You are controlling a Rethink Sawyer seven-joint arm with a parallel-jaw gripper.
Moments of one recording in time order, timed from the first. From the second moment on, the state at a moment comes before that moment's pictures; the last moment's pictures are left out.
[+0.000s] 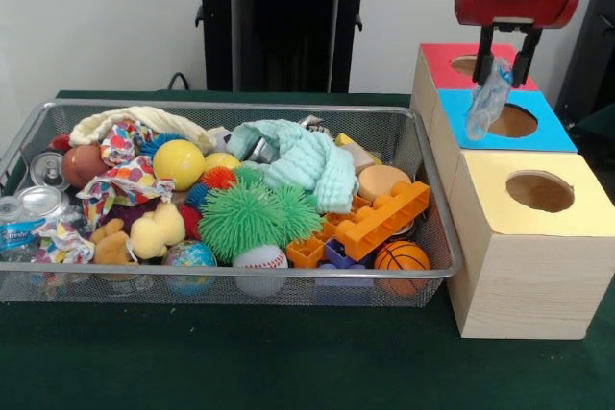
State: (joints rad) arm -0.02 -0.71 0.02 1.51 0.05 0.88 1.85
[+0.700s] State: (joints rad) arm 0.00 -0.71 0.05 1.60 0.08 0.74 1.85
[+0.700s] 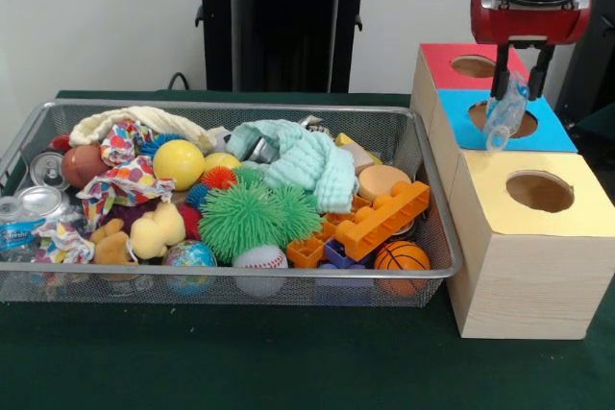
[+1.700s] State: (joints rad) arm 0.03 -0.71 0.05 1.62 0.10 0.67 1.85
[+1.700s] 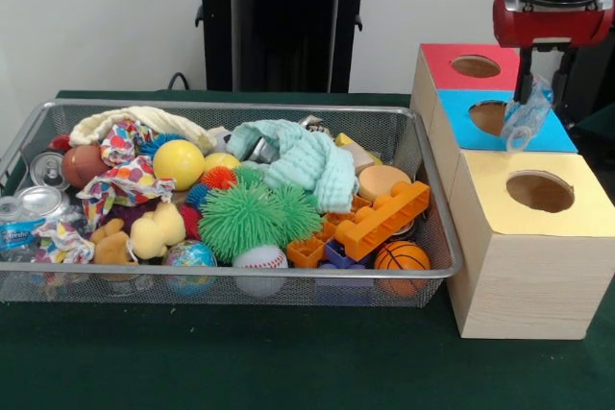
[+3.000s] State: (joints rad) arm 0.05 -0.69 0.04 1.63 0.10 0.72 1.85
